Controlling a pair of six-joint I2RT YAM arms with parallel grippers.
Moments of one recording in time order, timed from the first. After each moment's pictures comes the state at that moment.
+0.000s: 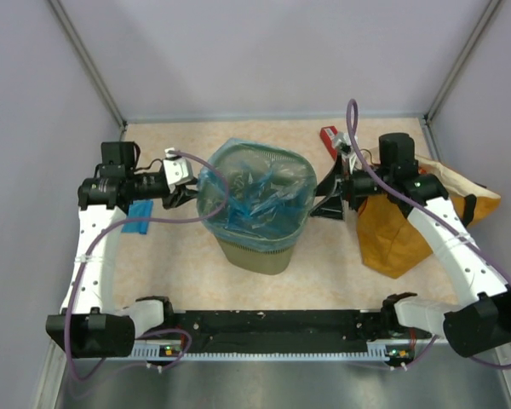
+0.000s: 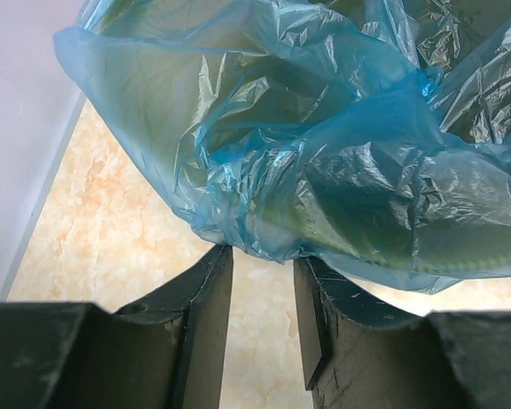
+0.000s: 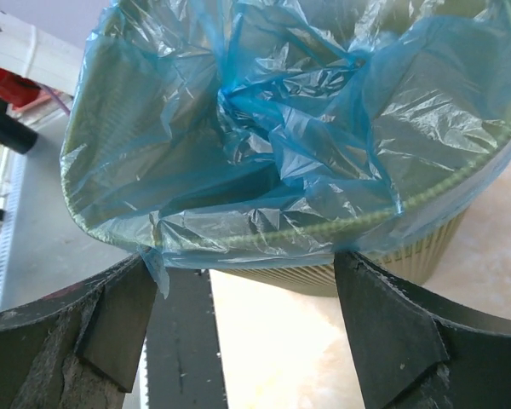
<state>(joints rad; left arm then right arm) 0.03 1.17 1.32 -1.00 1.05 1.09 0.29 1.16 1.16 -0.60 -1.10 -0.17</state>
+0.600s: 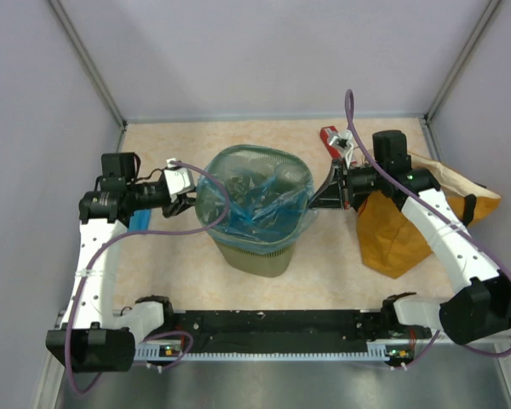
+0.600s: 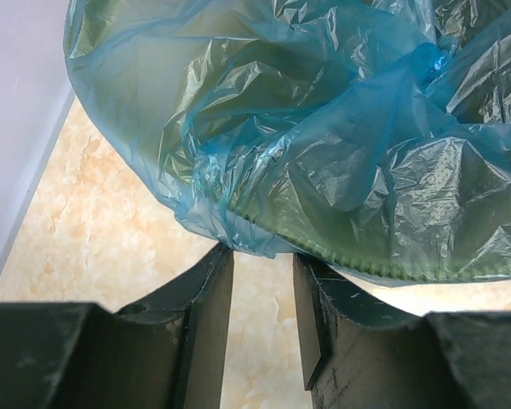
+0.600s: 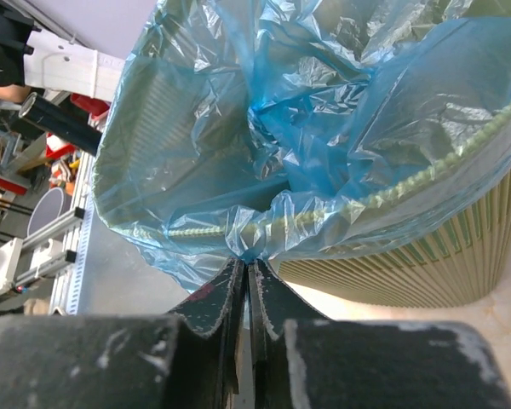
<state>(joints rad) 0.02 1.07 1.21 -0.95 1.00 1.05 0.29 1.24 1.18 -0.59 -1.24 -0.06</state>
